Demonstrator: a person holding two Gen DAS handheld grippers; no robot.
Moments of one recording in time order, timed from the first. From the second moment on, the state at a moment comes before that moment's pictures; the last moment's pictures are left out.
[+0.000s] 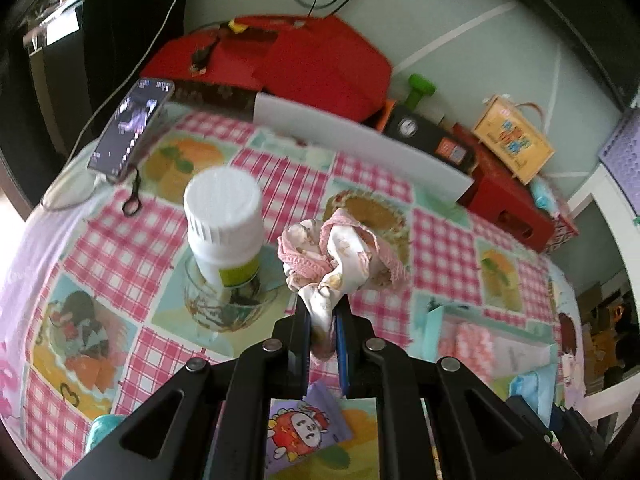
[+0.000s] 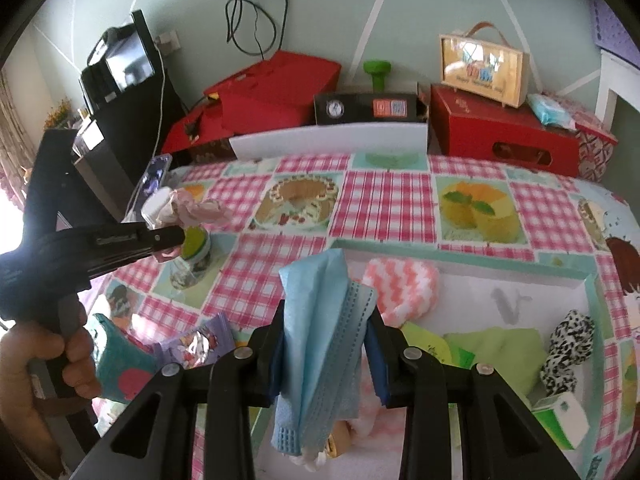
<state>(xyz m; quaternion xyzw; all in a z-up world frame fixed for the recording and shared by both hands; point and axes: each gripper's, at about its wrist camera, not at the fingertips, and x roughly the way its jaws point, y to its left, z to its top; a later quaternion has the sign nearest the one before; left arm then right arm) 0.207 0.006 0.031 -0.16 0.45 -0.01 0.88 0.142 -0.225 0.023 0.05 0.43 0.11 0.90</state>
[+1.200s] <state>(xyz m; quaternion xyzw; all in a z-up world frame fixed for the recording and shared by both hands) 0.168 -0.147 0.059 -0.04 0.43 -0.21 0.88 0.114 -0.366 0.072 0.12 0.35 -0.06 0.93</state>
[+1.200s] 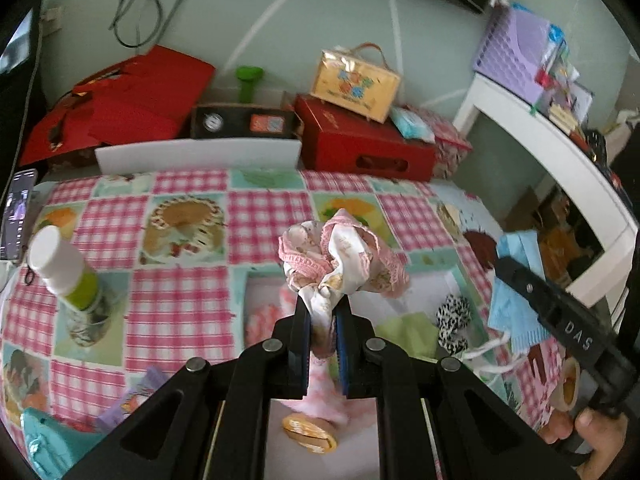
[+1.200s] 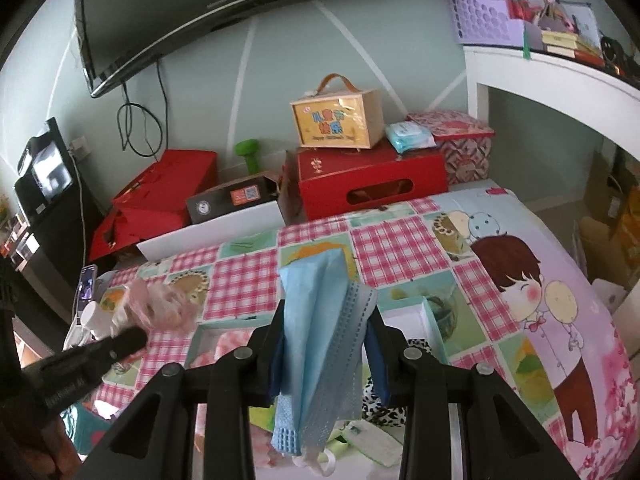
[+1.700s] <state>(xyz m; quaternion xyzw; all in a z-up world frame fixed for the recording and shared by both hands) 0.192 -0.162 -0.004 -0.03 0.50 -0.19 0.85 0.149 -0.346 0.023 0.10 0.42 -0.04 0.90</state>
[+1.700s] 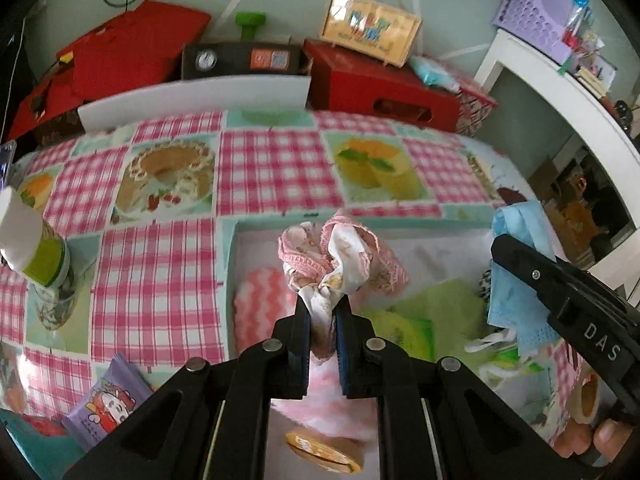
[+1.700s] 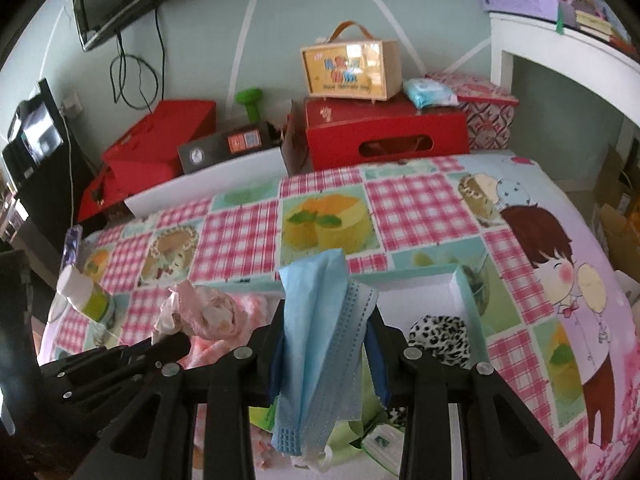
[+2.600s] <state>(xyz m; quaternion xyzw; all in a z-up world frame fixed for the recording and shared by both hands) 0.202 -0.171 -0.034 0.01 0.55 -0.16 0.82 0.166 -0.330 -0.025 0.05 0.50 -0.06 0.86</state>
